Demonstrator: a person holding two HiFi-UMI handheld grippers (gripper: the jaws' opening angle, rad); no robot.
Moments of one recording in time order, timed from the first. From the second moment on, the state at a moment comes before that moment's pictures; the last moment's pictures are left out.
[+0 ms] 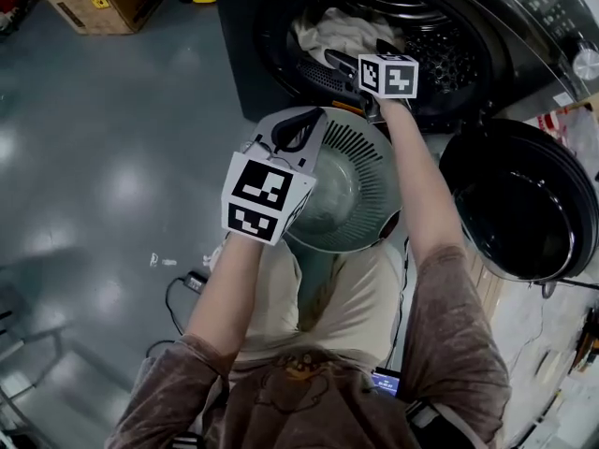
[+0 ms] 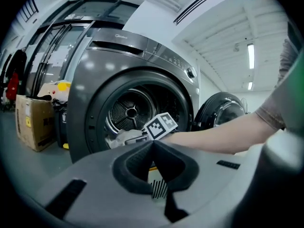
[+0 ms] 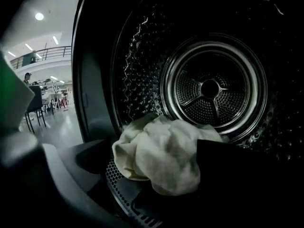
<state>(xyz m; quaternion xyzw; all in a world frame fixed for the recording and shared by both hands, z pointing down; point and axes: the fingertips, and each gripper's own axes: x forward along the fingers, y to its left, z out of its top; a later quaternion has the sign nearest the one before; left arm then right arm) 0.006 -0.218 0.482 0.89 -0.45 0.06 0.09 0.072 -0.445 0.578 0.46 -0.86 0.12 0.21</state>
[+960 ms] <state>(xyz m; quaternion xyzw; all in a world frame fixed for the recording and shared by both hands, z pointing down) 0.014 -0.215 0.491 0.89 -0.45 0.07 0.10 0.099 -0.390 0.534 0.48 -0.85 0.10 0.18</state>
